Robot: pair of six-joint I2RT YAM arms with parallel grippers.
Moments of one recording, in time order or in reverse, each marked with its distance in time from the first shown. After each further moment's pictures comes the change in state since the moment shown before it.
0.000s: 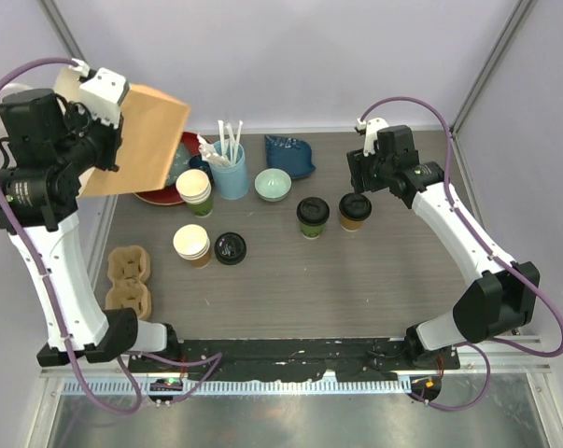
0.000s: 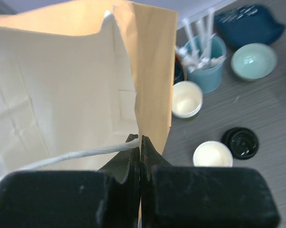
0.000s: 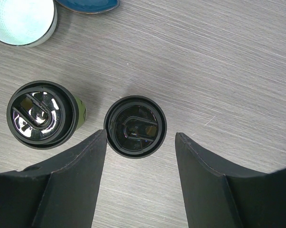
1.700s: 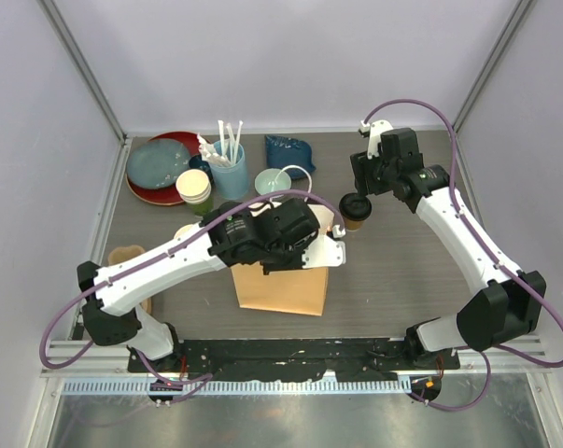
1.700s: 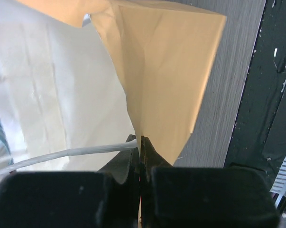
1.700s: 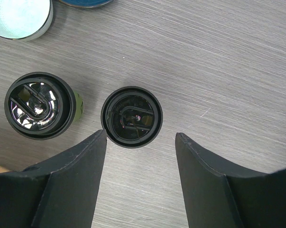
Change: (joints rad) left arm -1.335 0.156 -0.512 0.037 -0.314 -0.003; right arm 0.000 -0.045 -0.018 -0.031 0.020 0.001
